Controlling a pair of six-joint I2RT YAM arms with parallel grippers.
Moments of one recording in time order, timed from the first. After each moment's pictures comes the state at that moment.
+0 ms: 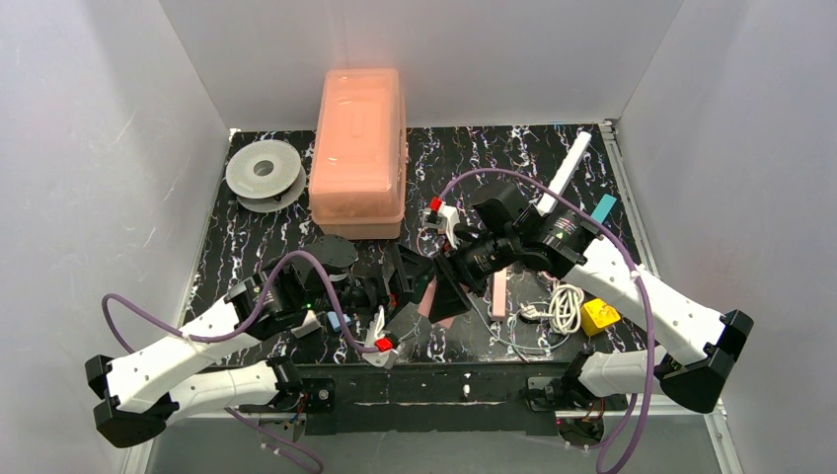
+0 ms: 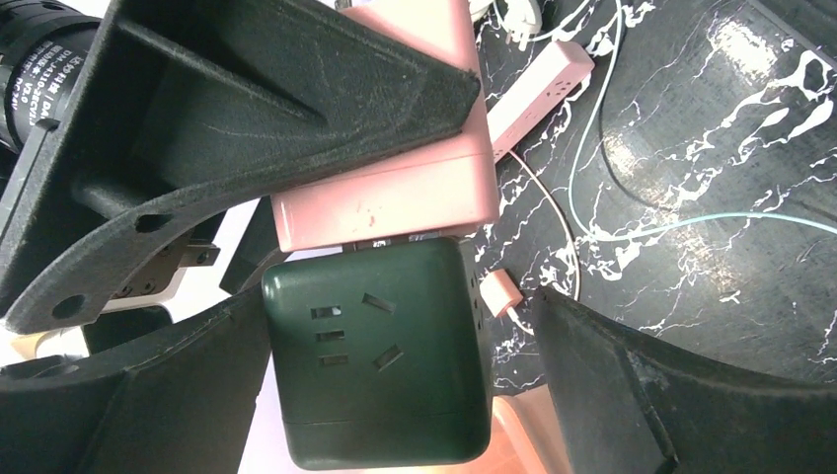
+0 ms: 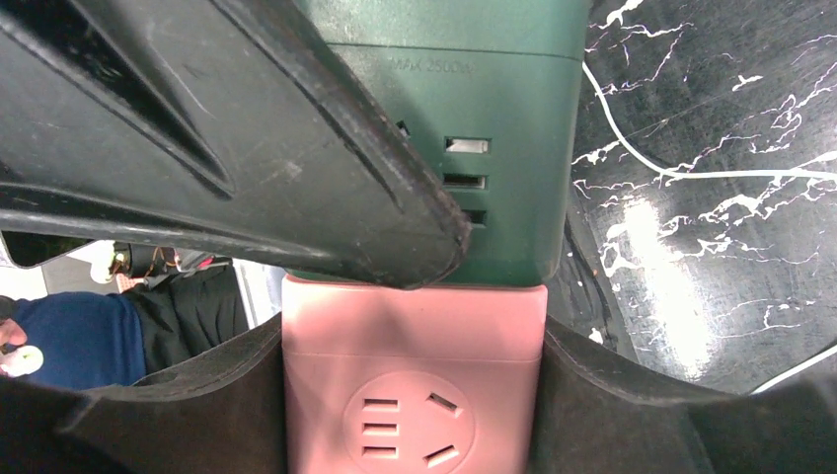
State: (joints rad) left arm -1.06 0.89 1.04 -0.66 0.38 1.49; right arm 0.92 1.25 1.35 -0.91 -0.72 0.26
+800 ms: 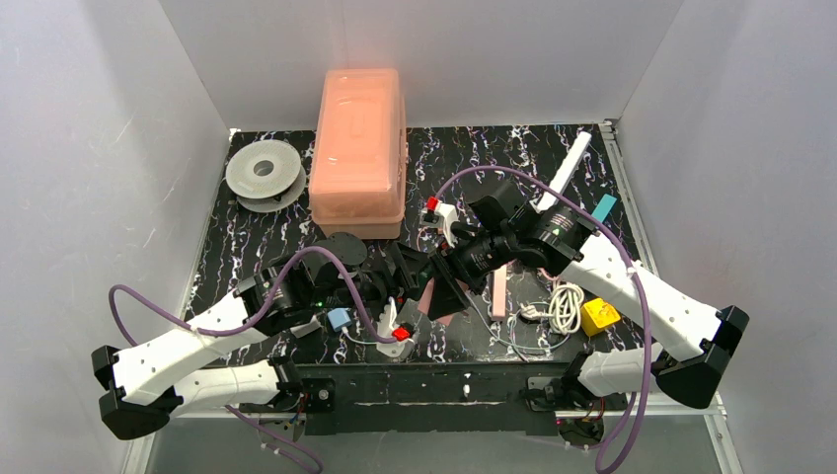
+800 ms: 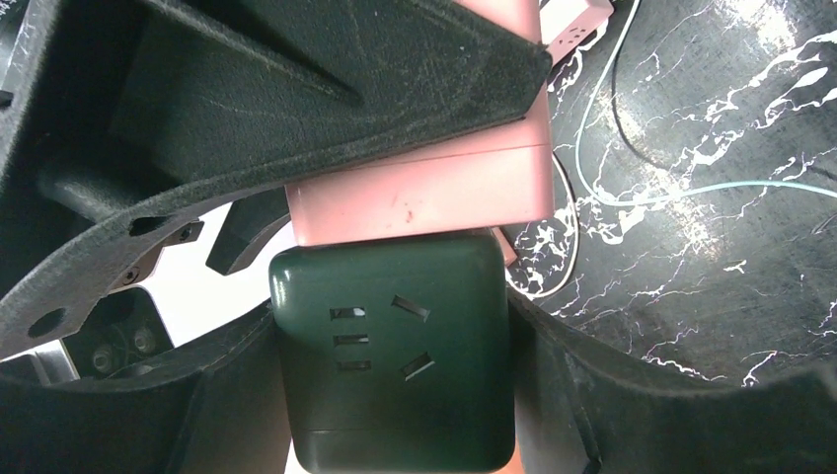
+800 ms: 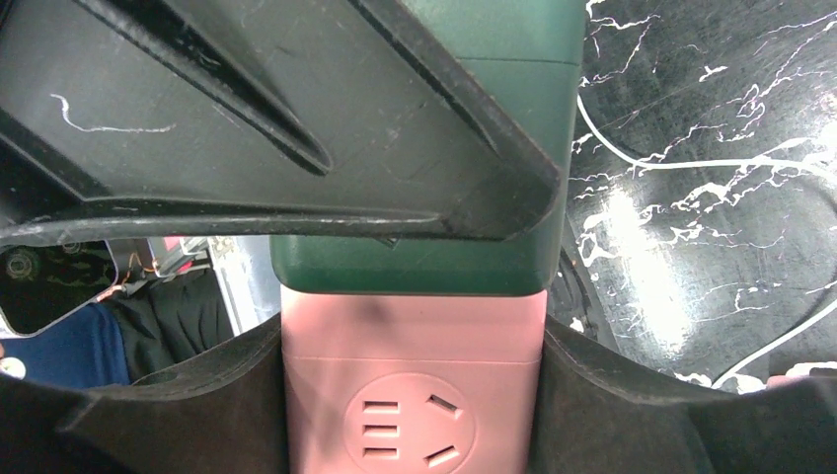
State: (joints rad) left arm -1.08 0.95 1.08 -0.66 0.24 1.45; right arm 0.92 1.28 1.39 -0.96 -0.67 0.24
